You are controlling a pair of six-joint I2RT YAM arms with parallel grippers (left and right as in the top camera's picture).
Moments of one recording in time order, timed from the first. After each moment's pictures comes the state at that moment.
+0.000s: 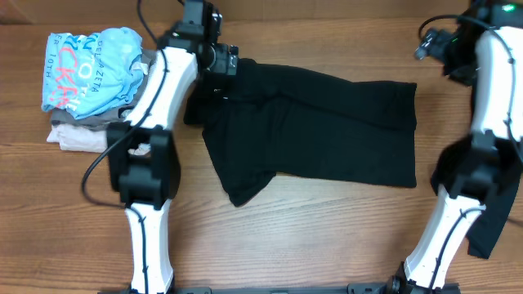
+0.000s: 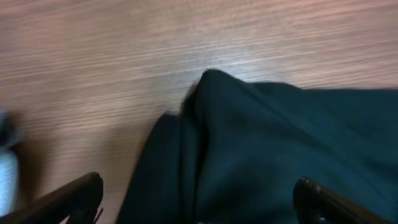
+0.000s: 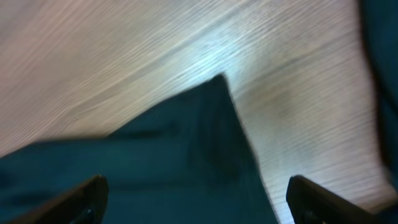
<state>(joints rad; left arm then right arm) -0.17 2.29 2.08 -0.81 0.02 -0.08 -0.25 2.31 2.50 -1.46 -0.11 0.31</state>
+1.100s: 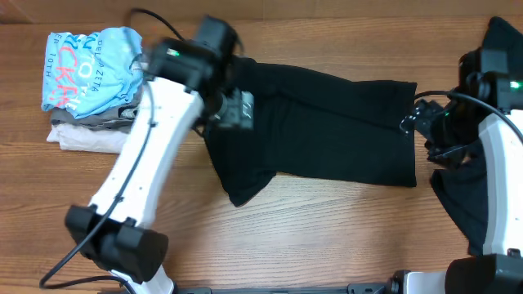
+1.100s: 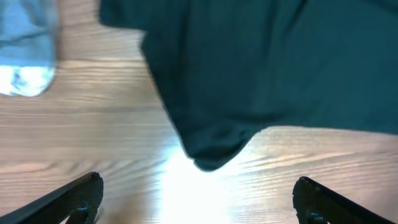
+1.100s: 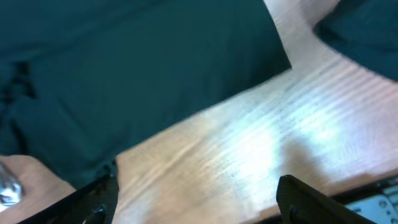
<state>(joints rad) -0.38 1.83 1.94 -1.50 0.01 -0.40 -0.16 1.56 1.59 -1.49 -0.17 0.53</state>
